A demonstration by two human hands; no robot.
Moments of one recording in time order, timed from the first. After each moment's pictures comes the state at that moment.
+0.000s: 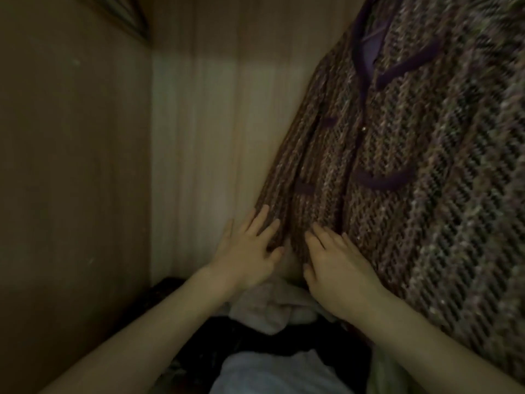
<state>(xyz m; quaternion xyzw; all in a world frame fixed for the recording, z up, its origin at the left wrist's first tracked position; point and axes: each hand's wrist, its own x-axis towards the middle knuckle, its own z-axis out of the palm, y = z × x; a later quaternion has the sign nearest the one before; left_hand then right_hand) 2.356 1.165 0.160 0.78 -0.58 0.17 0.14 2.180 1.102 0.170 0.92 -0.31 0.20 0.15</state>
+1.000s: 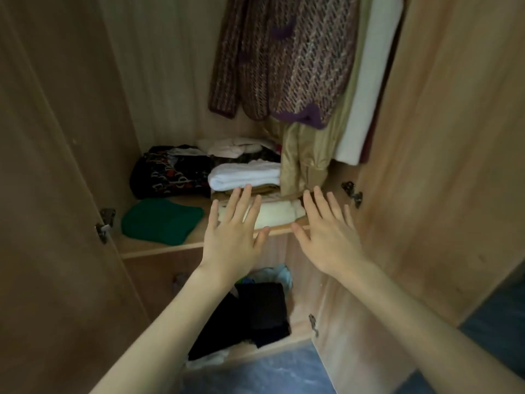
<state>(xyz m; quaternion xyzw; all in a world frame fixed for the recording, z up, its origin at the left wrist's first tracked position) 2.110 1.512 -0.026 0.73 -0.63 0.23 0.15 1.926 1.443 -0.003 0.86 -0.49 0.16 0.03</state>
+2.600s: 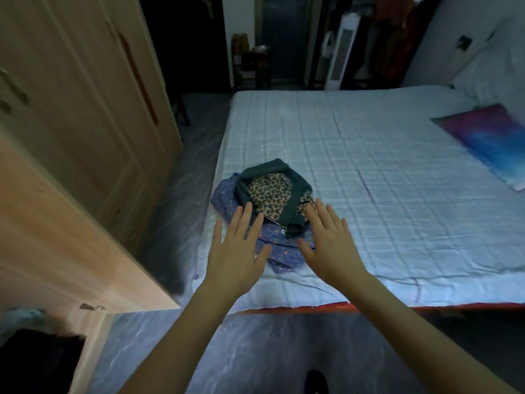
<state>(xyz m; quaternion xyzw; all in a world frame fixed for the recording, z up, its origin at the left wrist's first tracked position) 1.591 1.718 -0.162 0.18 -0.98 -0.04 0.10 1.465 1.881 -0.144 0.38 -0.91 0.16 -0.01</state>
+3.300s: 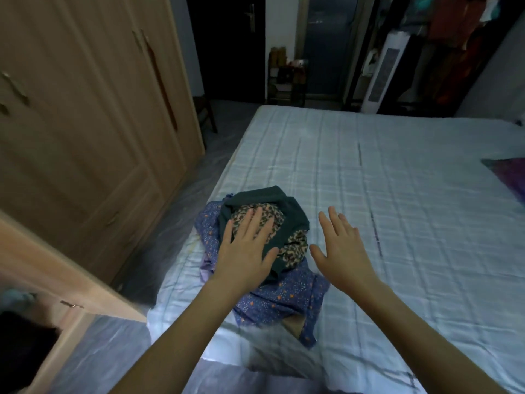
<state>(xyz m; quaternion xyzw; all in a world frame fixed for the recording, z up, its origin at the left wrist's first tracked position) 1.363 1.744 -0.175 0.27 -0.96 -0.04 0.06 1.201 1.887 -0.172 0.44 -0.88 0.15 -0.06</state>
